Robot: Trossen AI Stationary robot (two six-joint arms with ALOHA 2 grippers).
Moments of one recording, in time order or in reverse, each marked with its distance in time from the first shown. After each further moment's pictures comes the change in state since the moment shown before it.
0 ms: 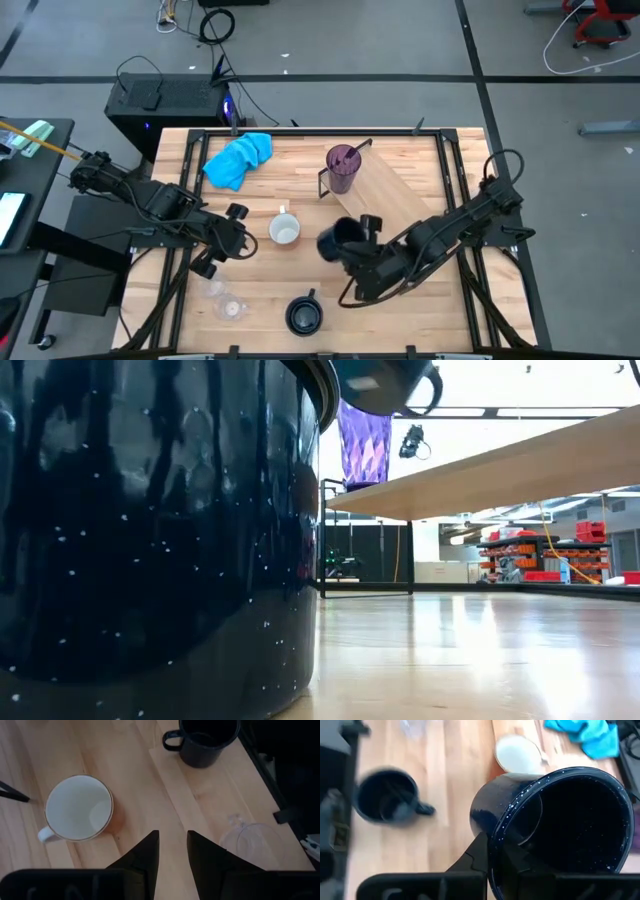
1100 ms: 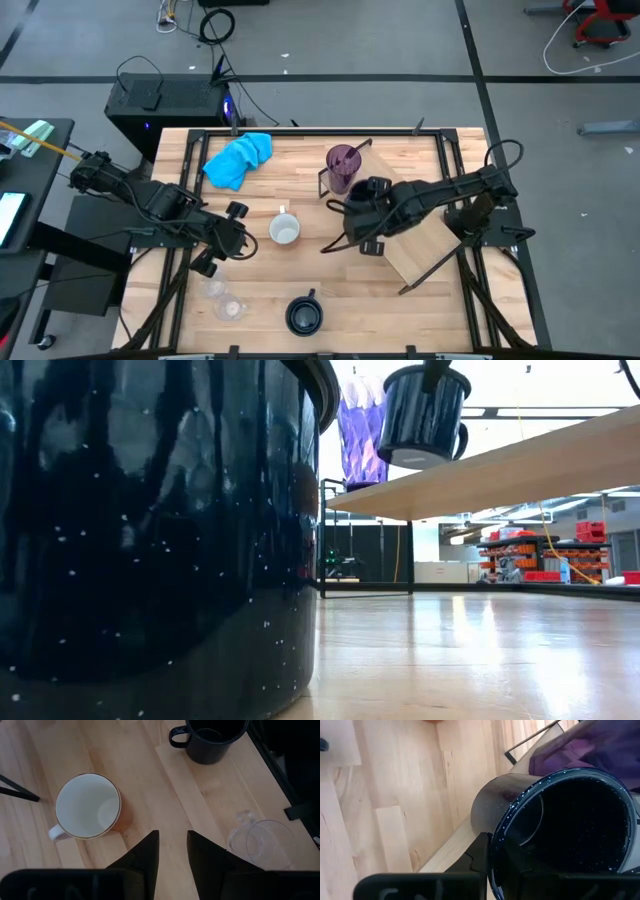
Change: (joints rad) left arm 0.000 0.000 0.000 -0.007 -0.034 0.025; right arm -0.238 -0.016 -0.014 -0.291 -0.096 -0.091
